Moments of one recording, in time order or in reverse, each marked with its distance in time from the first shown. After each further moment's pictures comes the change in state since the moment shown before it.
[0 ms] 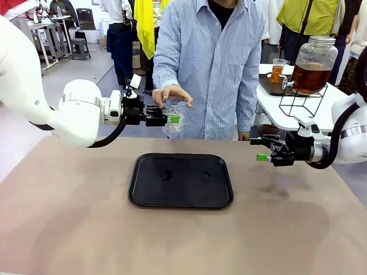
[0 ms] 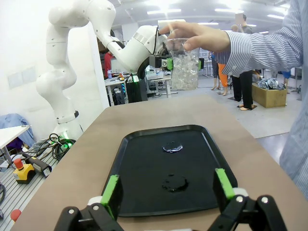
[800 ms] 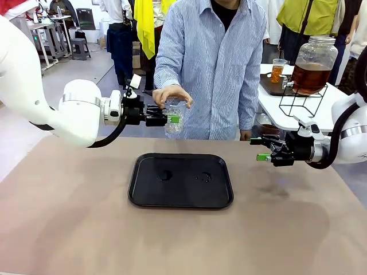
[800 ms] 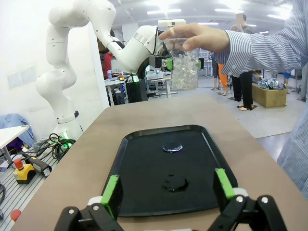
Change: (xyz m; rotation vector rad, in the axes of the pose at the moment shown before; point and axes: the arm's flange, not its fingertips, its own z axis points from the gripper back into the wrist) left arm 0.000 0.000 0.000 0.000 0.000 0.000; right arm 0.000 0.000 0.000 0.000 0.000 0.000
